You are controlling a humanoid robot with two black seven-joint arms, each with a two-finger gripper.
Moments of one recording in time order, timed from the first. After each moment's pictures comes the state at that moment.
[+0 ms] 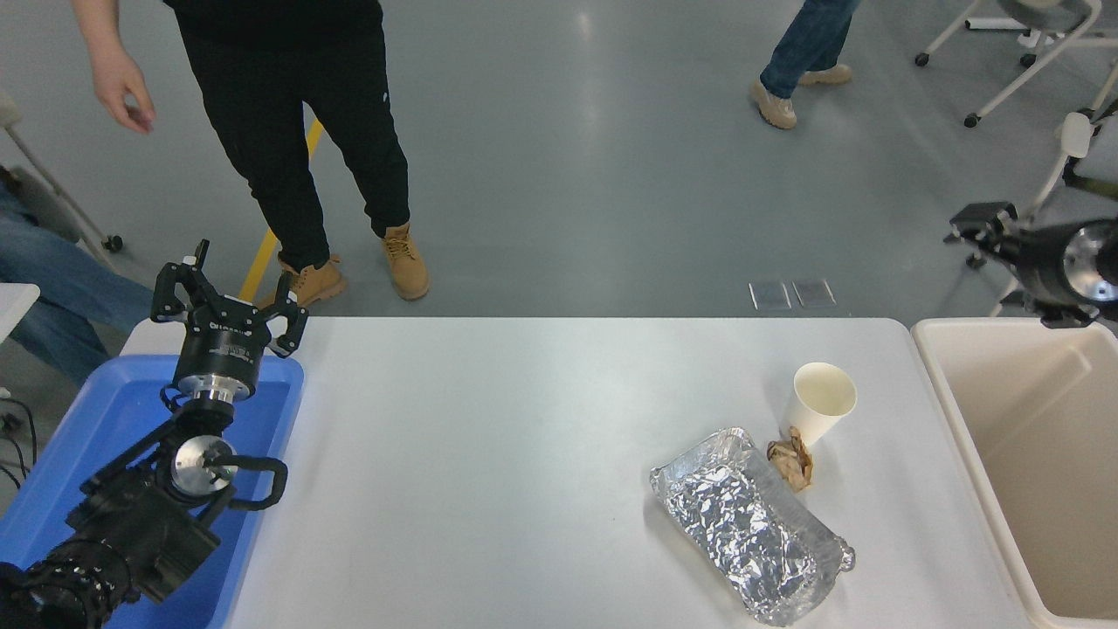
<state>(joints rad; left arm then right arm) -0.61 0.21 -0.90 -0.40 -0.07 -0.57 -0.54 1.79 -0.59 -1.25 1.09 0.16 0.14 -0.10</state>
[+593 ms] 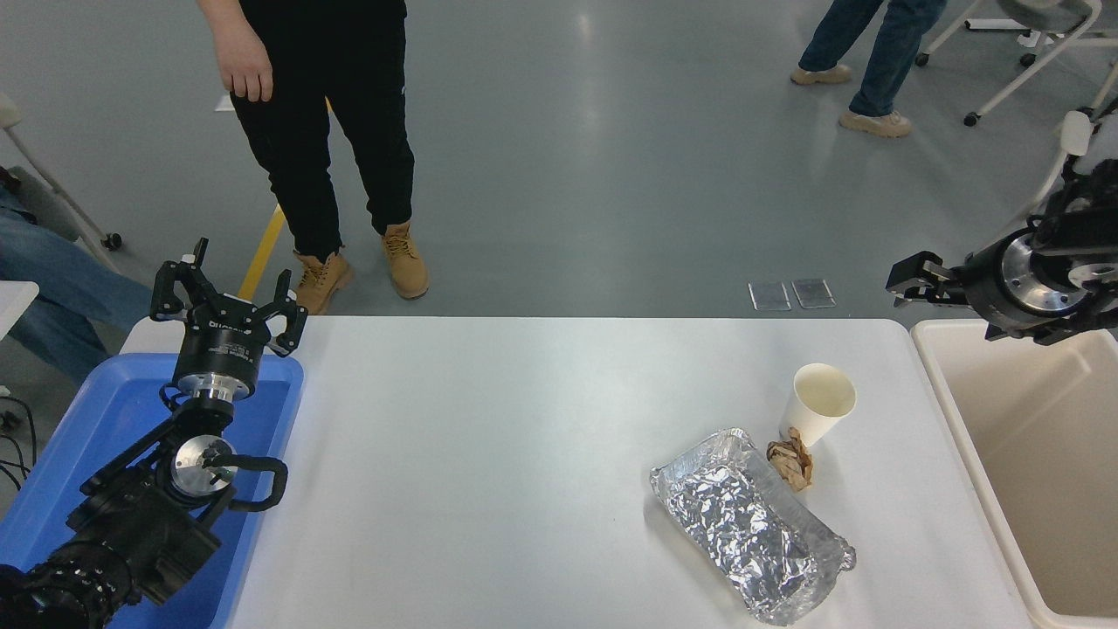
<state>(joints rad) -0.61 0.21 -0.90 -0.40 -0.07 -0.56 -0.54 1.94 -0.37 -1.39 1.32 0.04 0.24 -0.12</state>
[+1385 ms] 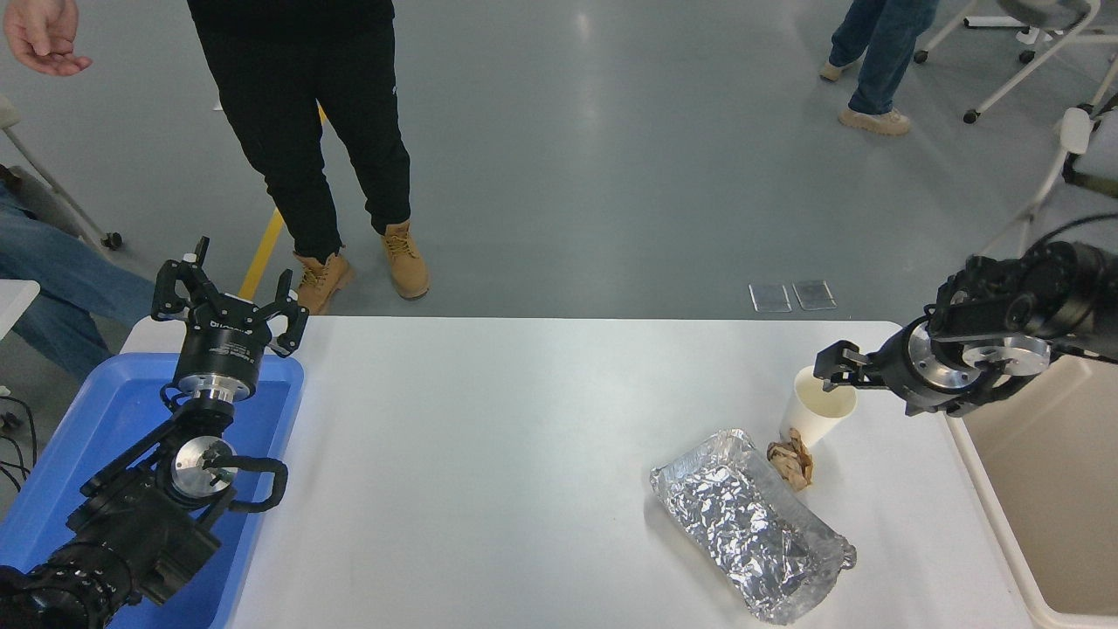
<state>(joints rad) -0.61 0.21 -0.90 -0.40 -0.07 -0.56 -0.54 1.57 -0.33 -1.24 1.06 0.03 0.19 -0.11</state>
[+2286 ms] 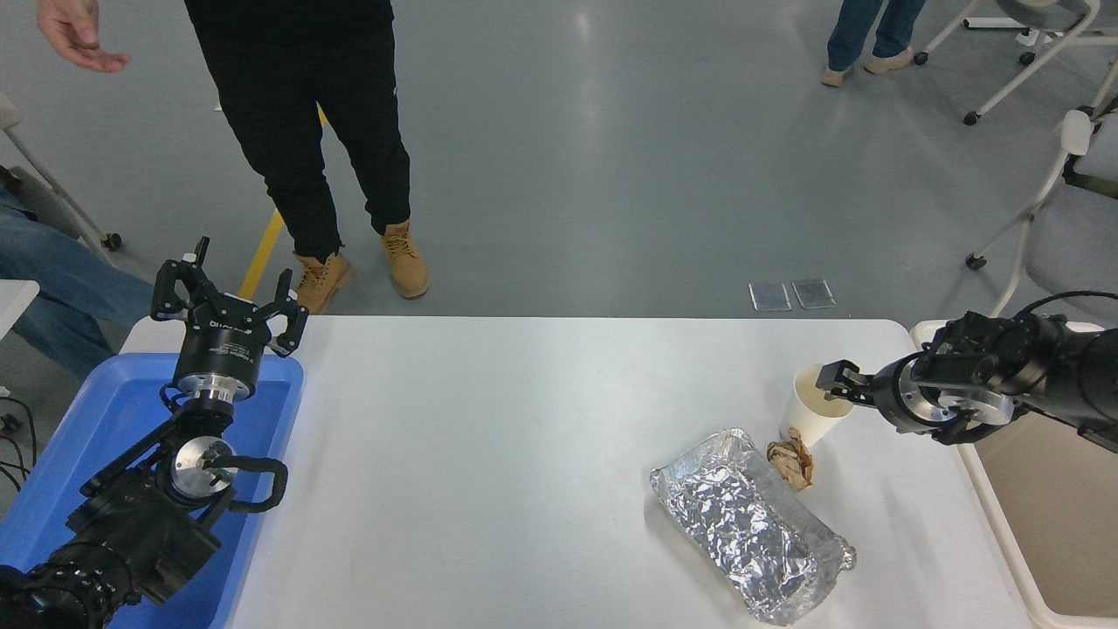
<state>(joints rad) -0.61 0.21 -0.90 -0.40 -0.07 -0.56 -0.54 1.32 -0.33 -1.10 0.87 0.04 0.12 -0.11</state>
